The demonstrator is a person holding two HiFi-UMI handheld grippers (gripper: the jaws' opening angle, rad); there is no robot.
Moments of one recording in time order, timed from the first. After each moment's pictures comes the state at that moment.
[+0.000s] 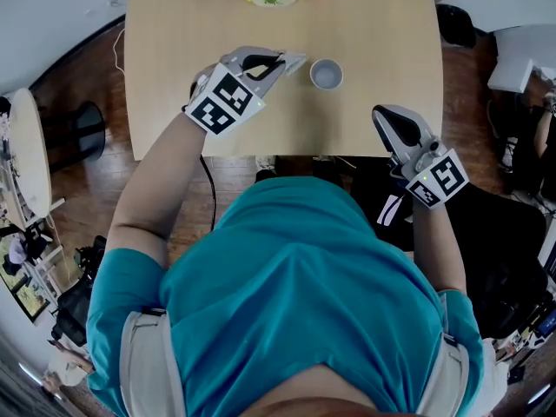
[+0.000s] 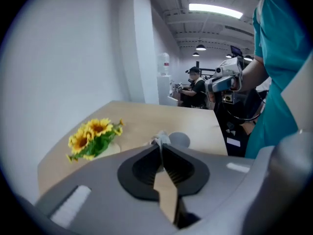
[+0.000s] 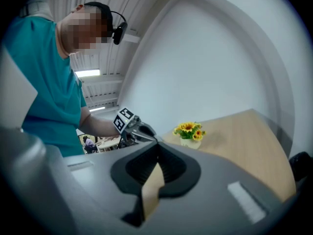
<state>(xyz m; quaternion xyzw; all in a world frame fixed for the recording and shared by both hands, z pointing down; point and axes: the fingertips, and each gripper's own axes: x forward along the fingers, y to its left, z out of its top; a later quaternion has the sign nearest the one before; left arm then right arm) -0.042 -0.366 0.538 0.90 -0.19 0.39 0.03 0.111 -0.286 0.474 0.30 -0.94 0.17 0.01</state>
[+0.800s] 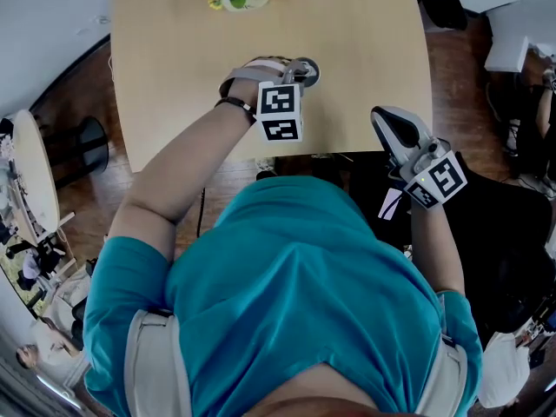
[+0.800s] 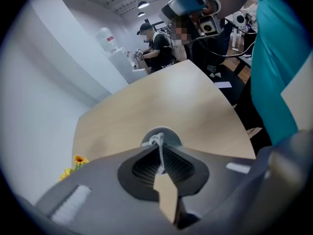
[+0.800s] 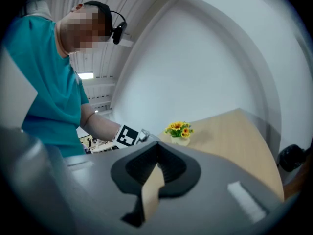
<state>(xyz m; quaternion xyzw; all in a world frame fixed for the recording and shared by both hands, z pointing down) 0.048 -0.343 0.643 0.77 -0.04 0.60 -0.21 0.163 -0.272 0.486 0.34 -0.92 0.18 -0.01</state>
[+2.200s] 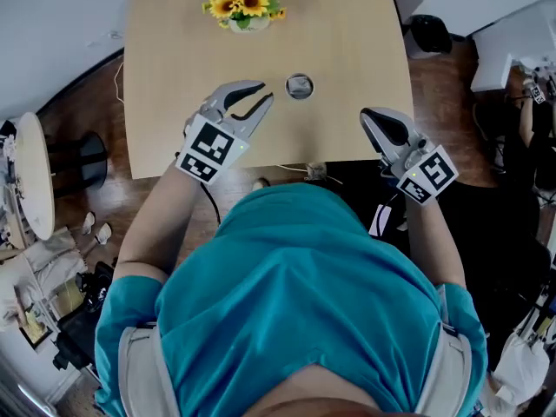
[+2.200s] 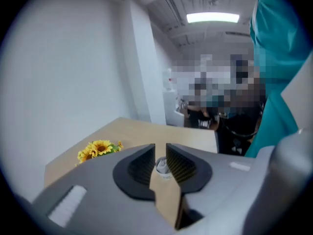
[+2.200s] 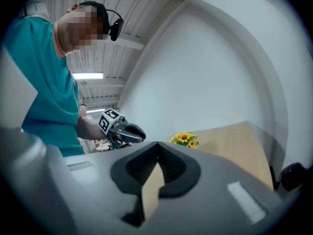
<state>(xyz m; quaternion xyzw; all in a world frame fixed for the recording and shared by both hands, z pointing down) 0.004 -0.317 0.463 0.92 -0.24 0.31 -0.02 0.163 -0.271 0.438 0.32 -0.94 0.13 -0.01</state>
